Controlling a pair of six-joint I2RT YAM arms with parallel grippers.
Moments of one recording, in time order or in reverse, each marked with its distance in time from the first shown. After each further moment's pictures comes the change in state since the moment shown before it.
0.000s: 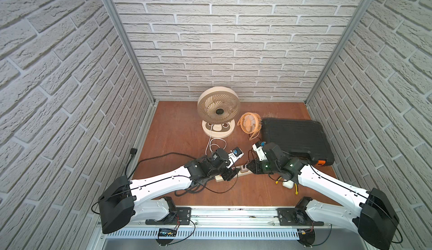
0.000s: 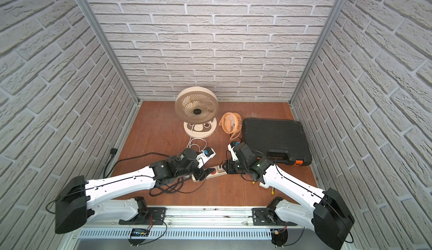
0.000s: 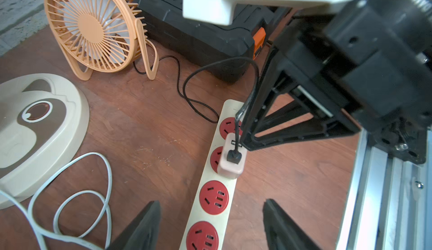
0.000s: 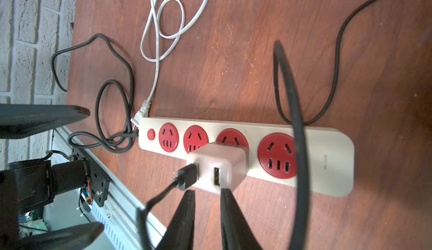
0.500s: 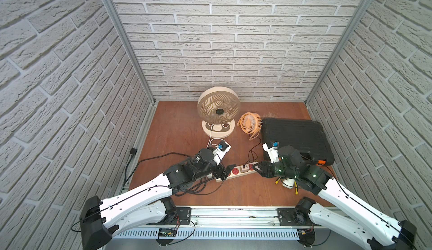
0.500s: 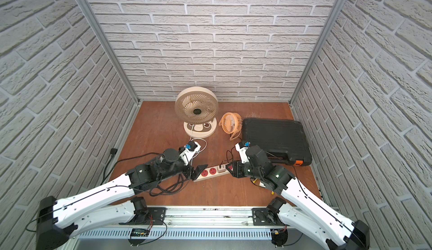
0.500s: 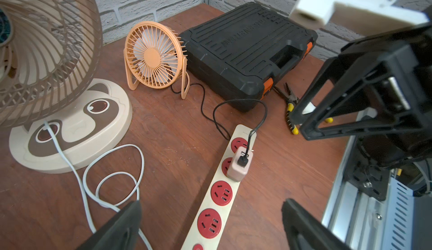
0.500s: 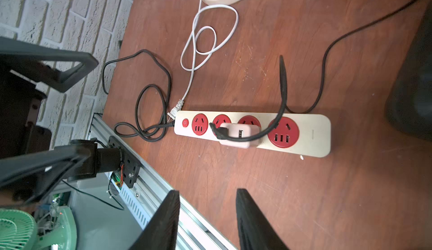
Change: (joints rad) left arm 0.027 -0.275 0.002 -0.142 -0.061 -0.151; right arm 0.001 -0.350 0.035 -0.219 -0.002 0.006
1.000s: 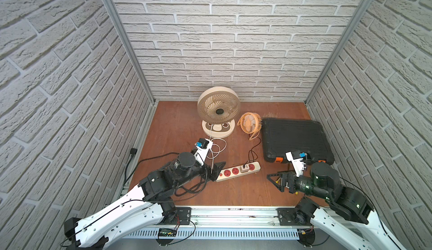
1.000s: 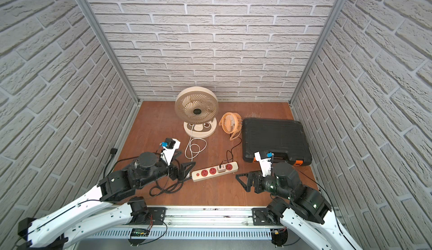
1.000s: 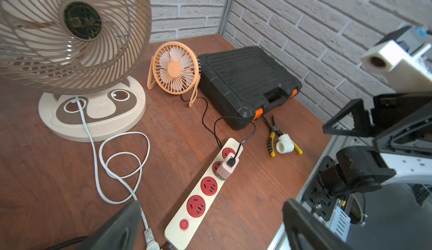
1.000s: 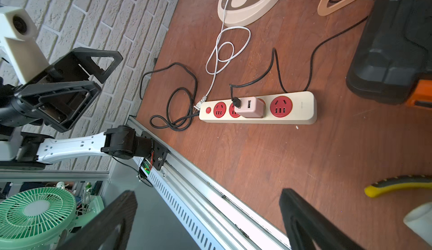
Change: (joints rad) left arm 0.017 -0.270 0.036 -0.200 -0.033 -0.223; right arm 0.002 -0.423 0.058 -0.311 0.007 0.051
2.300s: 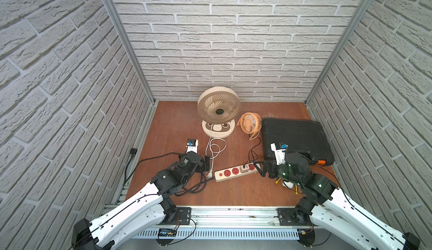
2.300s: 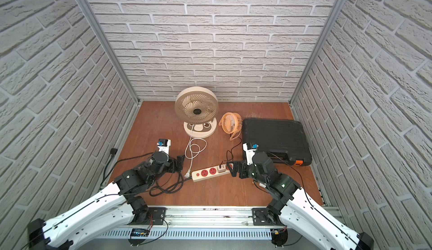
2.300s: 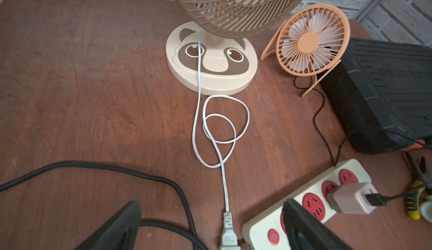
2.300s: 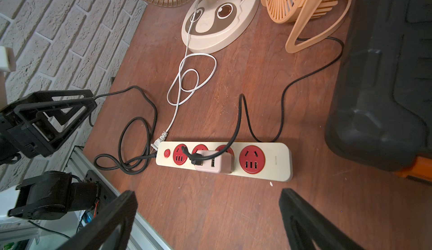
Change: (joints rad) left arm 0.190 0.117 -0.164 0.004 -0.266 -0.152; right arm -0.016 0.326 -0.189 0.469 0.171 -0.084
